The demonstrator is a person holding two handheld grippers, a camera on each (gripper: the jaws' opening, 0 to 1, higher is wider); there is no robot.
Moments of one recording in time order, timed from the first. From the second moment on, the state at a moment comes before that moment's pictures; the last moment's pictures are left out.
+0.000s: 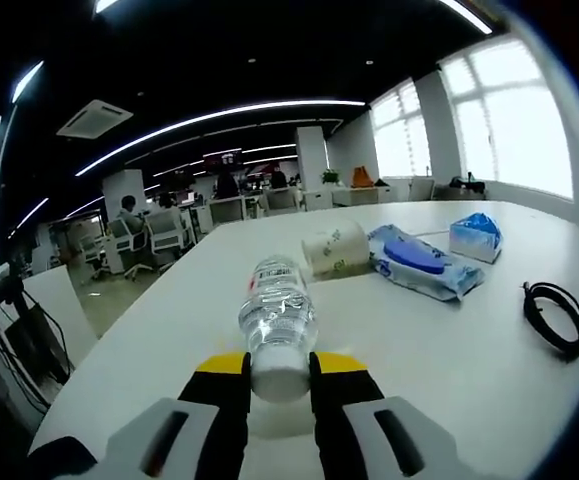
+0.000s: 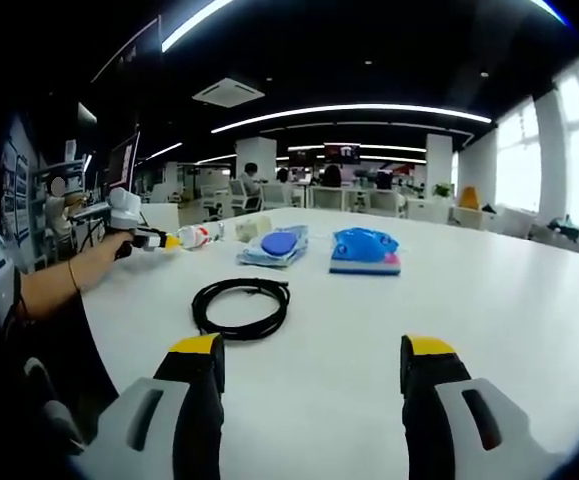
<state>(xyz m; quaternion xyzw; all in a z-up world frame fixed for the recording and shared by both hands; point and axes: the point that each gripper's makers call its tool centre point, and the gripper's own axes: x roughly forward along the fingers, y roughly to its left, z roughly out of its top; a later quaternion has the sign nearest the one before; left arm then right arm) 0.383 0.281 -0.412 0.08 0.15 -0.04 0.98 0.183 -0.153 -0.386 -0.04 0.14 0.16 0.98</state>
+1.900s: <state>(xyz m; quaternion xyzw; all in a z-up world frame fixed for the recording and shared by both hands) 0.386 0.278 -0.359 0.09 0.14 -0.05 0.98 0.178 -0.157 -0.380 -0.04 0.12 0.16 0.98</state>
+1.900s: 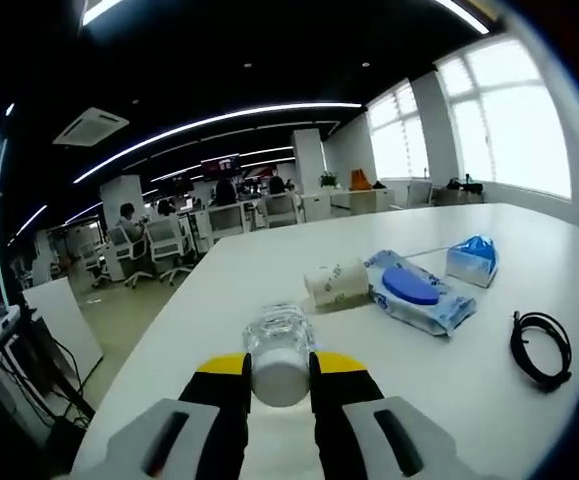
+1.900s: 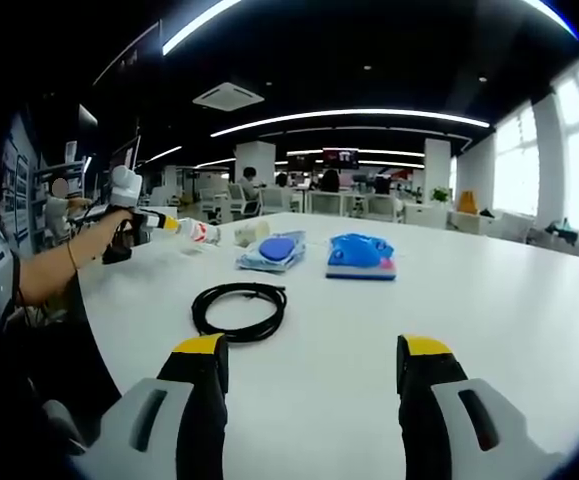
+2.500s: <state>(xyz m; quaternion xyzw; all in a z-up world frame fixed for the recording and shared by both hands) 0.390 0.277 -0.344 0.11 0.15 -0.05 0.98 0.179 -0.153 -0.378 -0.04 0.12 0.16 0.98</state>
